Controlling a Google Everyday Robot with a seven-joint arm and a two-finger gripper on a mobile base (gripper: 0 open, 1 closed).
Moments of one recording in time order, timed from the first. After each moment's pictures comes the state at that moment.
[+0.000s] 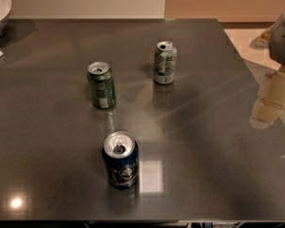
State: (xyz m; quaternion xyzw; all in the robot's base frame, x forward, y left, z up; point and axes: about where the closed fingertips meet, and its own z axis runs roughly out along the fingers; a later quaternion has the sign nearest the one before) arm 0.438 -0.217 0.976 -0.60 0.78 -0.03 0.16
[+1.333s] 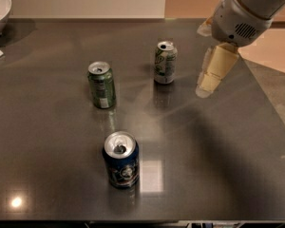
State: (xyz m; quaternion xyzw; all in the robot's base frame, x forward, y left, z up) arm 0.518 -0.137 0.970 -0.64 0.74 0.04 0.21
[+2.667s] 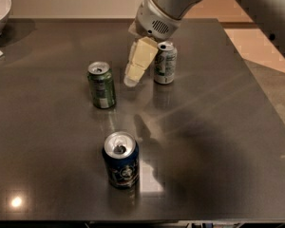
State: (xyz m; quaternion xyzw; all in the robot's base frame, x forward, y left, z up) arm 0.571 0.019 0.954 -0.68 0.67 0.13 0.25
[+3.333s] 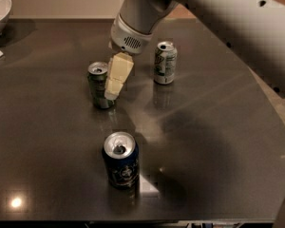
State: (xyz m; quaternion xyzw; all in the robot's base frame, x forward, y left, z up) arm 0.568 0.070 0.916 -0.71 0.66 0.13 0.21
